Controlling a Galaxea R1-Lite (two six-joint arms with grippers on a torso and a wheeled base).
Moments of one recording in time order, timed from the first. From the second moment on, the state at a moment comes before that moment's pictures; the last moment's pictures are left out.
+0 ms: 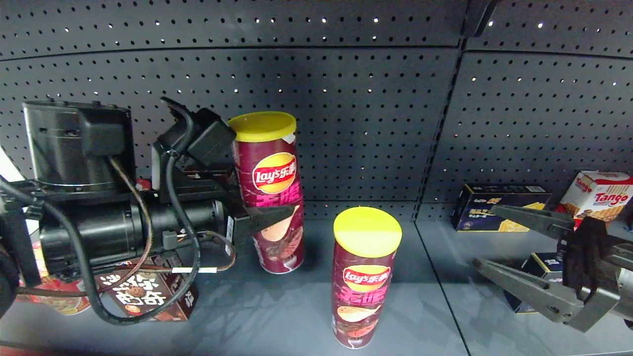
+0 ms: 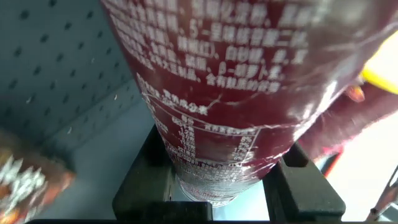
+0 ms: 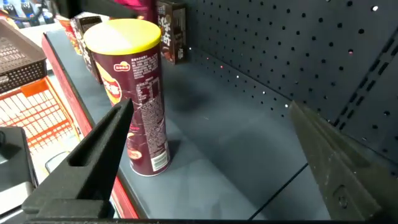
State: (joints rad) left arm -0.50 1.51 -0.88 -0.34 -0.32 0.10; right arm 0.44 1.19 -0.36 -0.88 0.46 -0.07
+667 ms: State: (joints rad) left arm -0.43 1.80 -1.08 -0.49 -0.52 0.10; right arm 0.43 1.19 -0.36 -0.88 0.47 -0.07
